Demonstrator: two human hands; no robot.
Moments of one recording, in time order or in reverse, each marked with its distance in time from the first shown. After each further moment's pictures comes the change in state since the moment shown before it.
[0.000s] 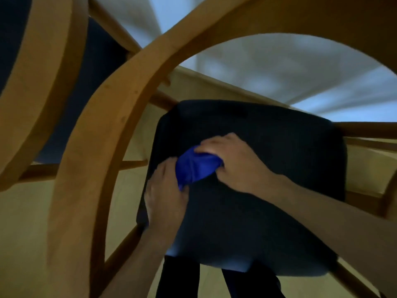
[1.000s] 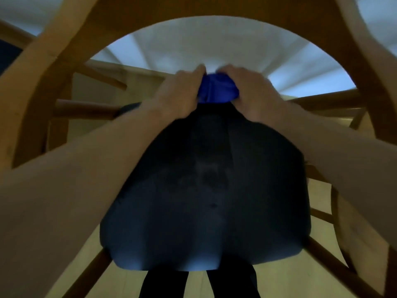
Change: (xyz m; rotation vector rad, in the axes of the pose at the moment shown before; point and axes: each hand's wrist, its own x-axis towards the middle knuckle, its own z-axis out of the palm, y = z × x) left_hand 0.172 0.175 0.041 0.351 -0.345 0.692; right_hand -0.006 0.140 -0.093 -0.136 0.281 0.296
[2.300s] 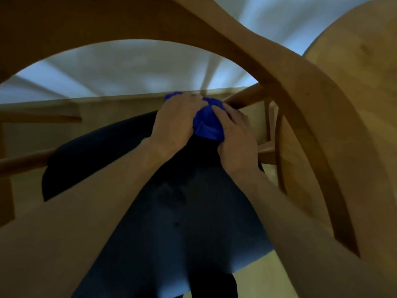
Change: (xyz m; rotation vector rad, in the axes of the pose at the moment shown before) left_hand 0.028 0.120 0.060 -0.035 0.071 0.289; right_hand -0.120 0.045 0.031 0.134 0.313 0.515
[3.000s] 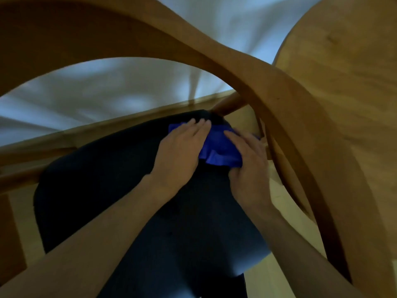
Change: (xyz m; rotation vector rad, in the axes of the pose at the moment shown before) left_hand -0.036 0.021 -0.005 0.133 -0.034 0.206; right_hand -0.065 -0.003 -0.006 0.261 0.253 0.231
